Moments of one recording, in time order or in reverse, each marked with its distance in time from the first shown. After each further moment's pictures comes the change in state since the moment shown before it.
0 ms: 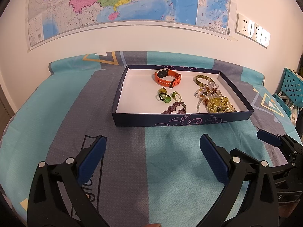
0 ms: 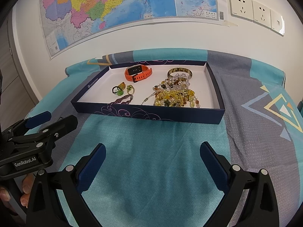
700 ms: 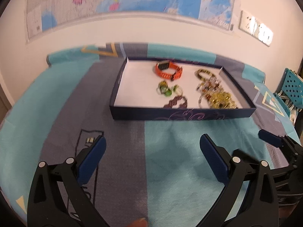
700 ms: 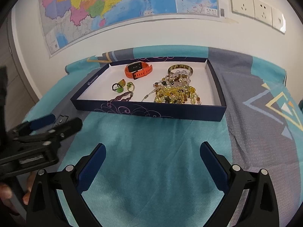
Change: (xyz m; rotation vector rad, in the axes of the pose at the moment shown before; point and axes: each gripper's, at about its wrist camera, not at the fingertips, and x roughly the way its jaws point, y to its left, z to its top) left arm 0.016 0.005 -0.002 -0.027 0.070 -0.007; right arm 0.003 -0.004 0.001 0.015 0.027 0.013
